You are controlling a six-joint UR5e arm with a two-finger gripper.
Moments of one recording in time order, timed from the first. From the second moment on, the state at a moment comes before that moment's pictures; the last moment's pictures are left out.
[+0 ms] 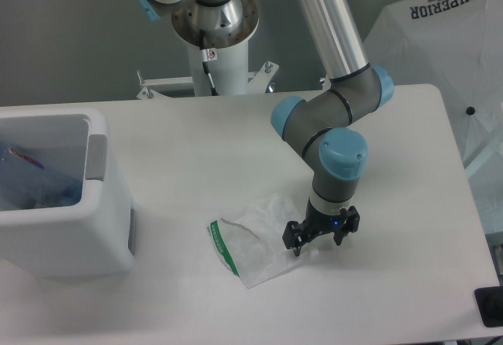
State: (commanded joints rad) arm 2.58 -2.17 -1.70 -0.68 1.41 0.27
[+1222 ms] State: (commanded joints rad) arm 2.55 -2.17 -1.72 -0.67 1.41 0.27
